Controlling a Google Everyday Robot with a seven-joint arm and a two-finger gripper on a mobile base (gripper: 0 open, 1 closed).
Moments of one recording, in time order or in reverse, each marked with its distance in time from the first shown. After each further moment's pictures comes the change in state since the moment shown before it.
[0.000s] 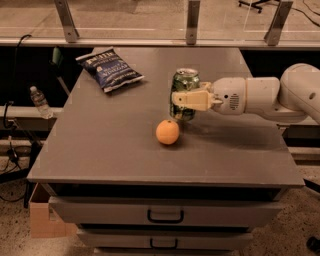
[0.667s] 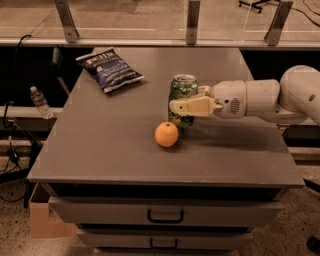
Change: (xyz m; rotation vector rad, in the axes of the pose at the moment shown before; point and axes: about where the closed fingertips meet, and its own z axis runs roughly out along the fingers) arm 0.011 0.005 -0.002 -0.018 0.026 -0.037
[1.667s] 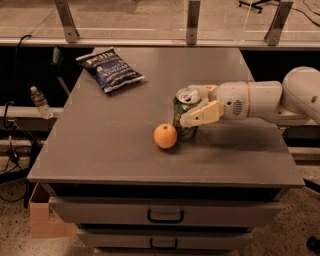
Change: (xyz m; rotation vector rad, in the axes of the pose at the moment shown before) arm 0.004 -0.001 -0.005 0.003 0.008 -0.020
